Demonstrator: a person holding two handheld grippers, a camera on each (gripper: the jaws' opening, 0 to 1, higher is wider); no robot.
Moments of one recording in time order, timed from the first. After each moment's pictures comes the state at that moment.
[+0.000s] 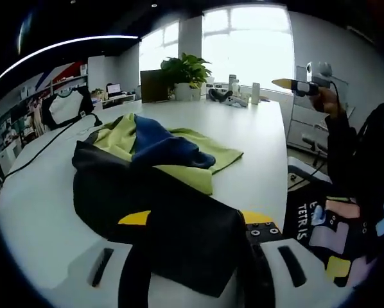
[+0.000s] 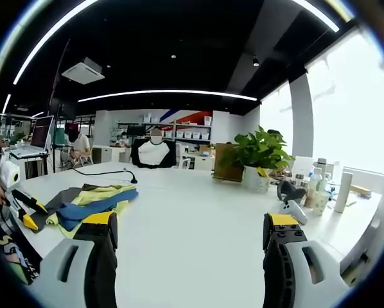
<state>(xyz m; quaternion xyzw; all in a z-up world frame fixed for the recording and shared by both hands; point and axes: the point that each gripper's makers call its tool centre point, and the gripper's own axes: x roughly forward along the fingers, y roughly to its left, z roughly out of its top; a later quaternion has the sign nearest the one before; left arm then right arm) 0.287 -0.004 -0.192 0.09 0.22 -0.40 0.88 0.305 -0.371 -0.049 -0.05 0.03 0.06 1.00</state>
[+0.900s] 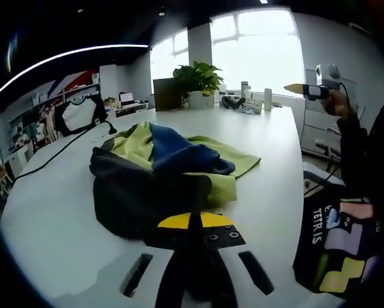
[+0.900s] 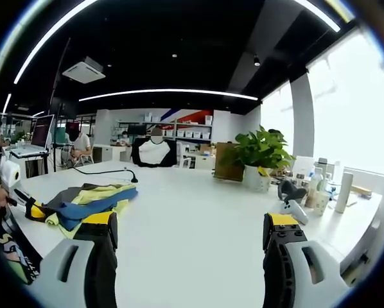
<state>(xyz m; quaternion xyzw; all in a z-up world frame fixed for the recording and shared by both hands) 0.306 0.006 -0.171 0.09 0.16 -0.36 0.91 0.309 -0.371 -0.049 -0.05 0.03 0.06 1.00</state>
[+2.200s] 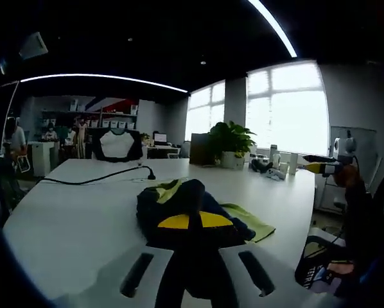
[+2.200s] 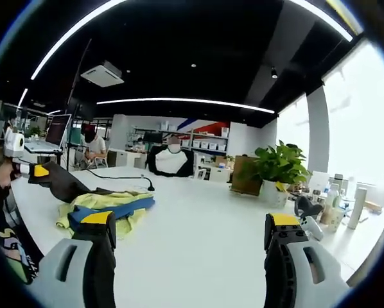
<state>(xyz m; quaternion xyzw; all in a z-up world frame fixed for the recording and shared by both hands) 0.313 0.074 -0.077 -0.04 0.04 -0.26 0.96 0.316 -0.324 -0.039 -0.05 -0.01 0.12 0.99</state>
